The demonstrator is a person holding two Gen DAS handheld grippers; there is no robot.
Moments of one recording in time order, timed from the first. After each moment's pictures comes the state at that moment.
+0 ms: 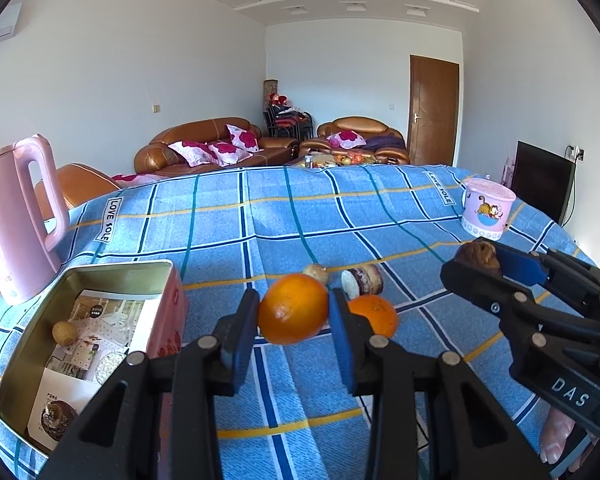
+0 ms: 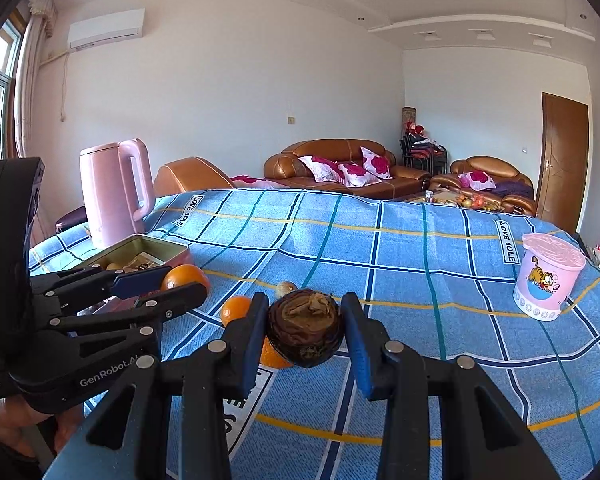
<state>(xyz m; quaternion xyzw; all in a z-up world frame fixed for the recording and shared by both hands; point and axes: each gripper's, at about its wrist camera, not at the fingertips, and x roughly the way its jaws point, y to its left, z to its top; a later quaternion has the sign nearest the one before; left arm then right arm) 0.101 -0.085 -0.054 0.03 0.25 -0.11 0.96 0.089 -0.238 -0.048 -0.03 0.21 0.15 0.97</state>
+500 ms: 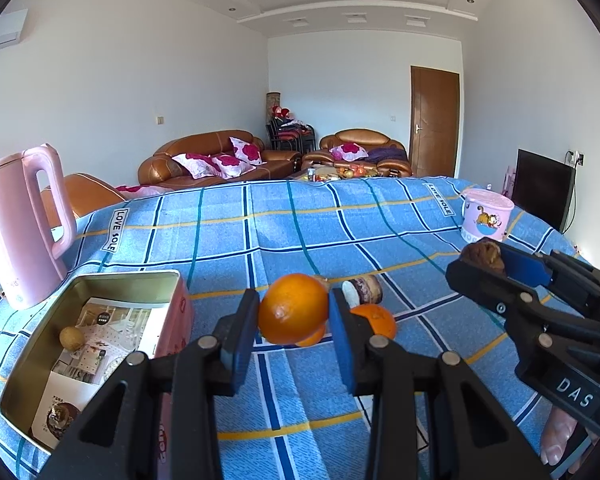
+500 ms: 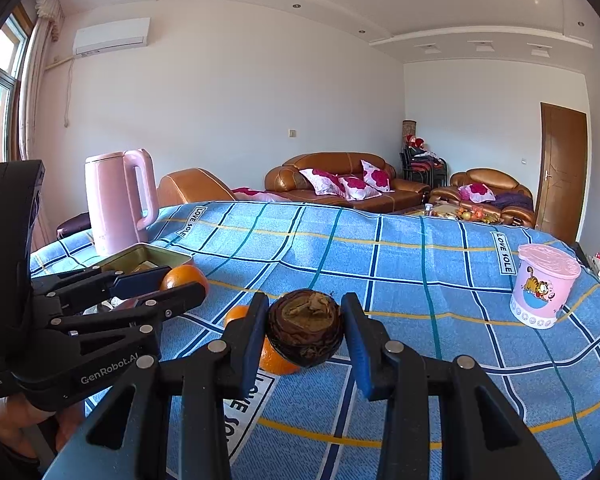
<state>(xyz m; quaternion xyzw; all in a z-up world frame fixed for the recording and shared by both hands) 0.092 -0.082 -0.049 0.03 0.22 -0.11 0.97 0.077 -0.238 -0.043 -0.03 0.18 0.15 0.97</state>
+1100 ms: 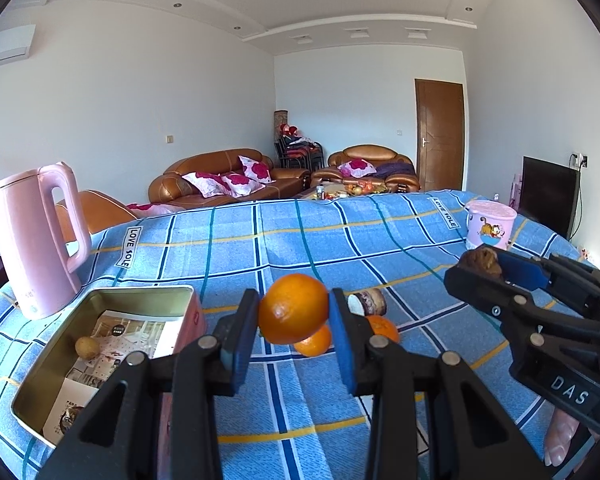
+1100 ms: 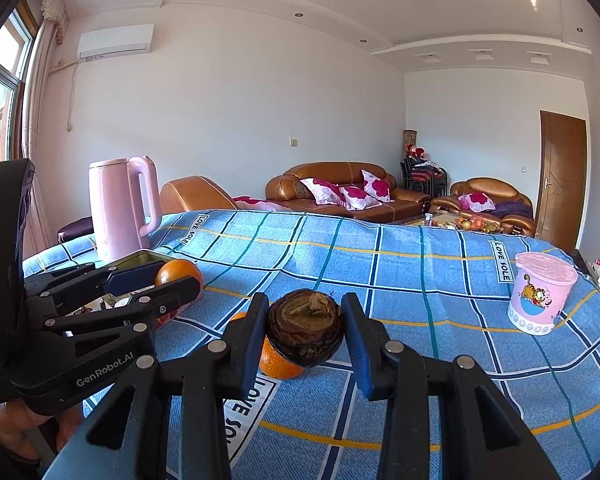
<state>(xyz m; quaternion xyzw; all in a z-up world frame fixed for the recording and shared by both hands) 0.081 -0.083 -0.043 0.04 0.19 -0.09 0.98 0.074 -0.239 -0.041 -0.03 0.17 0.15 0.97</state>
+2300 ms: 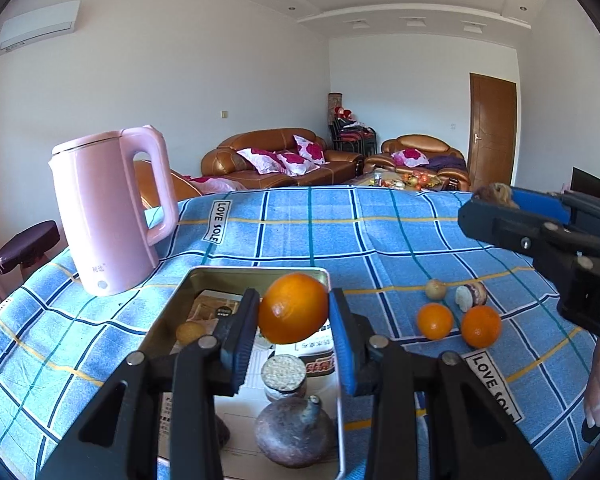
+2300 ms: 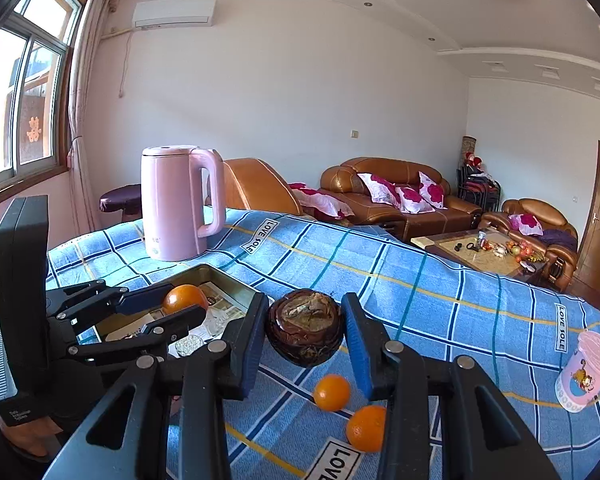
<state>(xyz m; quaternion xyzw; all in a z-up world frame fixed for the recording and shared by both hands) 0.091 0.015 -0.038 0.01 0.23 0.01 0.97 0.111 -0.135 0.003 -0.10 0.19 0.26 0.94</state>
